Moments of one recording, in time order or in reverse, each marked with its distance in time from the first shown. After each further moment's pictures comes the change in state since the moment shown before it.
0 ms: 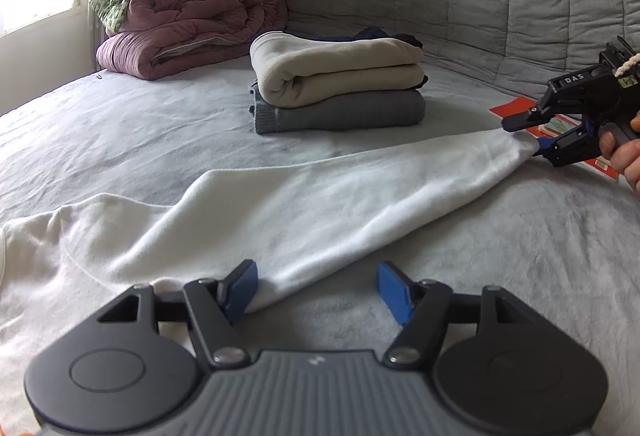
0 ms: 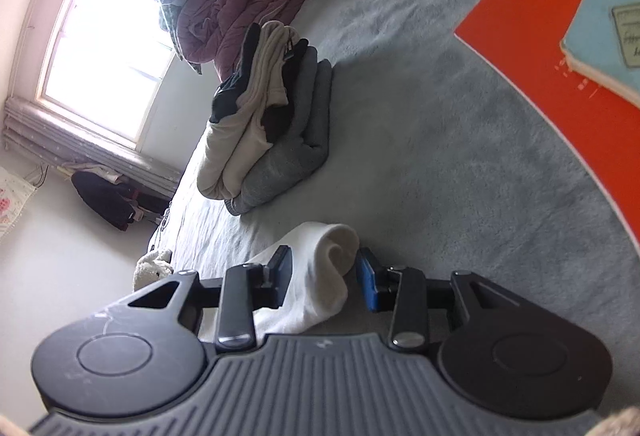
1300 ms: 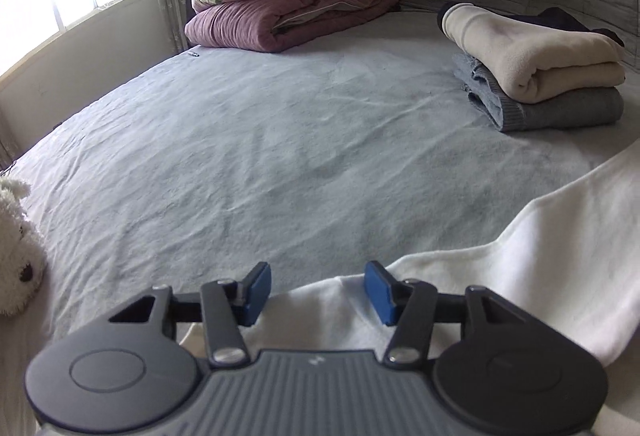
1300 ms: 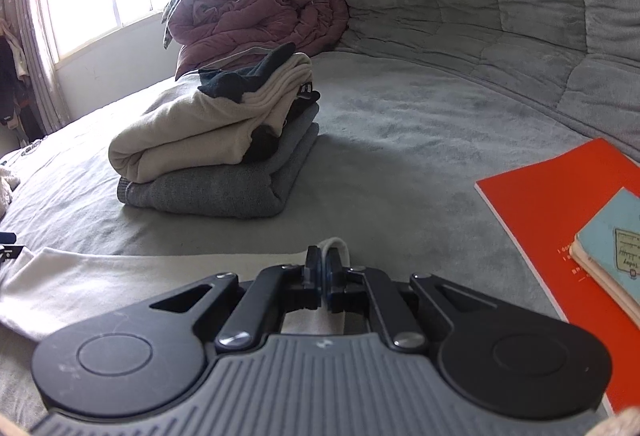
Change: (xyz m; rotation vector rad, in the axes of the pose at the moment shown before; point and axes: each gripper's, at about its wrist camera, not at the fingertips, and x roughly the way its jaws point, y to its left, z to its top) left arm 0.032 0.155 0.049 0.061 0.140 0.277; right arm 0.032 0.062 -0.040 -0.644 -0.280 -0.468
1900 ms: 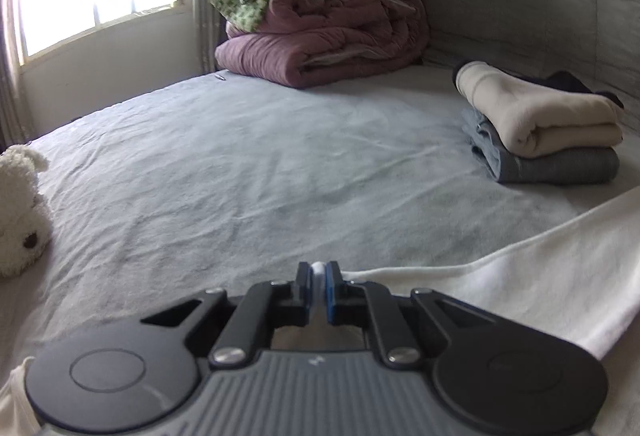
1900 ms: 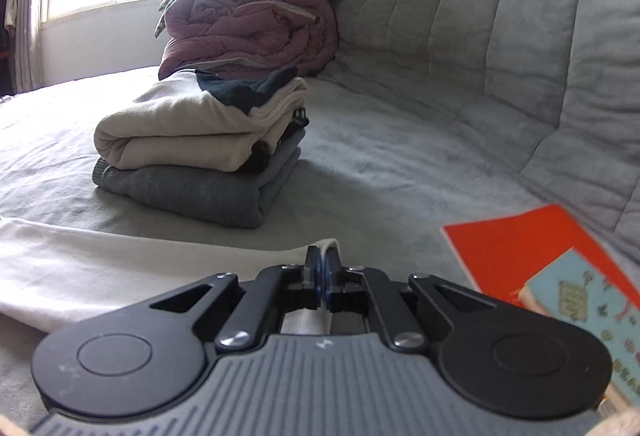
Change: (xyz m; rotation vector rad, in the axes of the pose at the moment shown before) left arm -0.018 -0.001 -0.027 -0.182 -0.150 0.044; right arm -0.008 0.031 -0.005 -0.199 -0.080 -0.209
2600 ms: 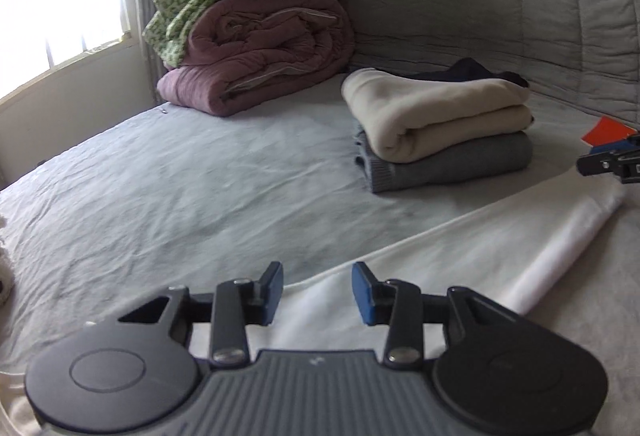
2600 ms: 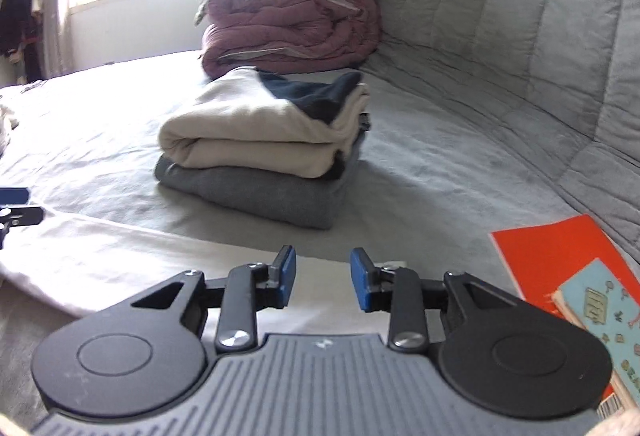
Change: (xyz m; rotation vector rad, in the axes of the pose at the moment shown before) left arm -0.029 -0.112 0.012 0.169 0.001 -0.138; right arm -0.021 0.039 0.017 -0.039 0.081 0.162
